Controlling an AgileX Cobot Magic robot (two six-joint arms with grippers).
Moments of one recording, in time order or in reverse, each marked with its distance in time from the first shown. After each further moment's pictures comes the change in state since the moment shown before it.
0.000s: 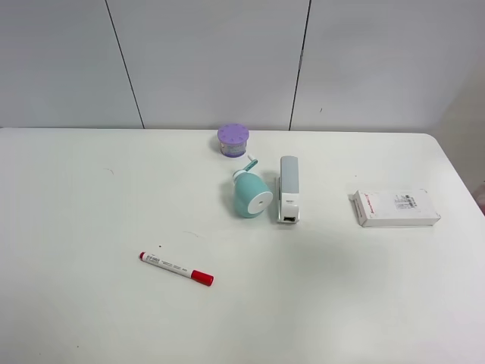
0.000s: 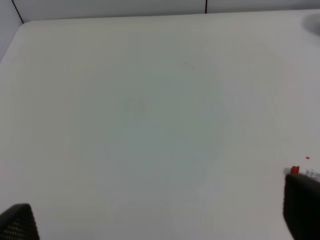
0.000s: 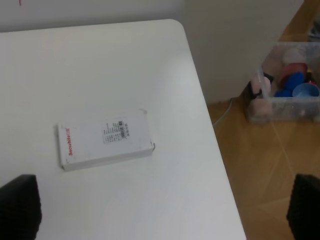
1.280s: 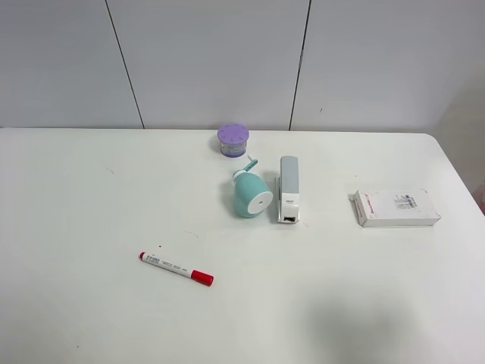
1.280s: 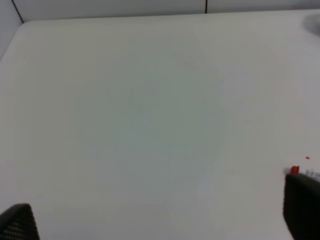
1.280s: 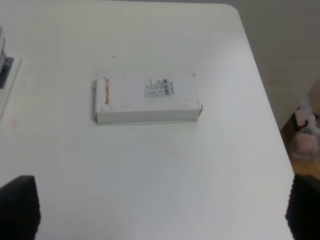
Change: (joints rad) left arm 0.000 0.000 0.000 0.000 0.000 0.000; right arm 0.034 -0.658 0.635 0.091 -0.168 -0.079
